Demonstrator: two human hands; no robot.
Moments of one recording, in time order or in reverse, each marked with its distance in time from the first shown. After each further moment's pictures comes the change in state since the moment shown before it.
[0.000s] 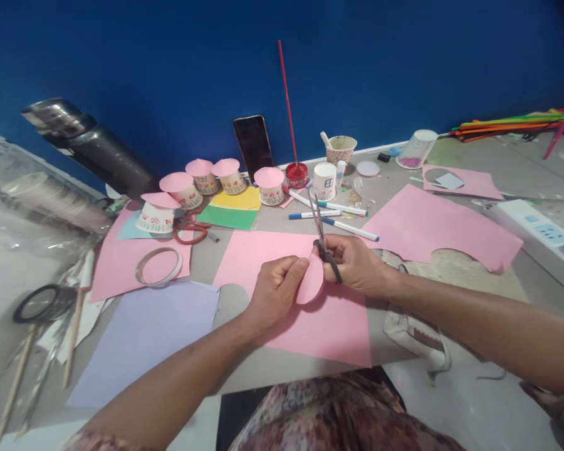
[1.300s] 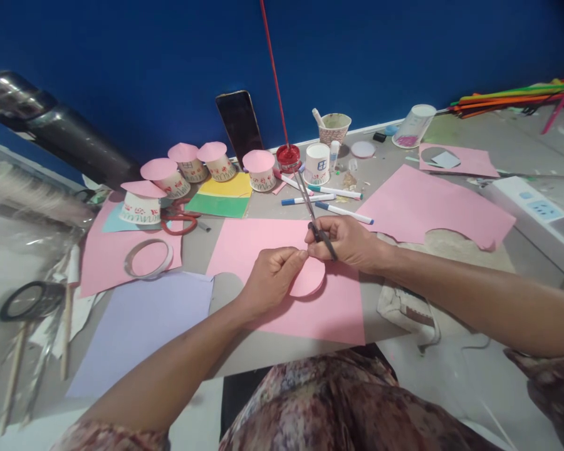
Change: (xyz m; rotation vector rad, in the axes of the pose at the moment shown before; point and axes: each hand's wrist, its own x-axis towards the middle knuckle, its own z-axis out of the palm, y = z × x) left_hand 0.002 0.004 -0.003 0.067 -0.136 -0.082; right_hand 0.004 0.003 -0.012 -0.034 0.016 0.088
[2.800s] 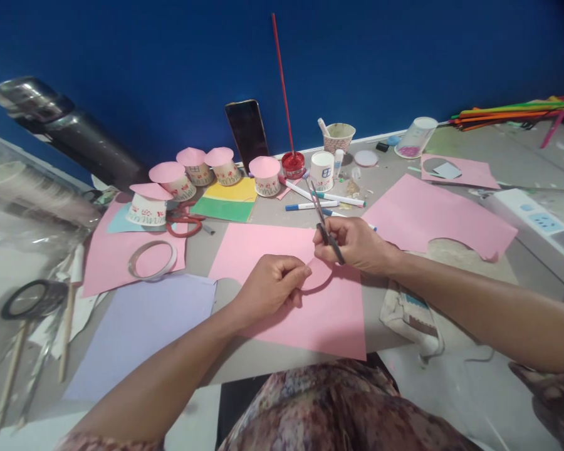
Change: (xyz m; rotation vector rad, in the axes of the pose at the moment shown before) left_hand -0.005 0.007 -0.011 -0.068 -0.191 -0.168; right_hand 0.001 -0.003 -0.009 -0.193 0.007 -0.166
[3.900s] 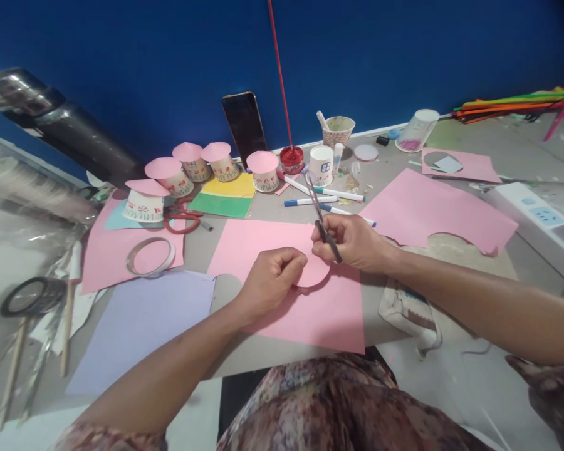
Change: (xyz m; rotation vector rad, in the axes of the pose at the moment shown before) left_hand 0.003 -0.004 0.008 -0.006 0.159 0.084; right_hand -0.002 -0.003 0.004 0.017 0.018 0.019
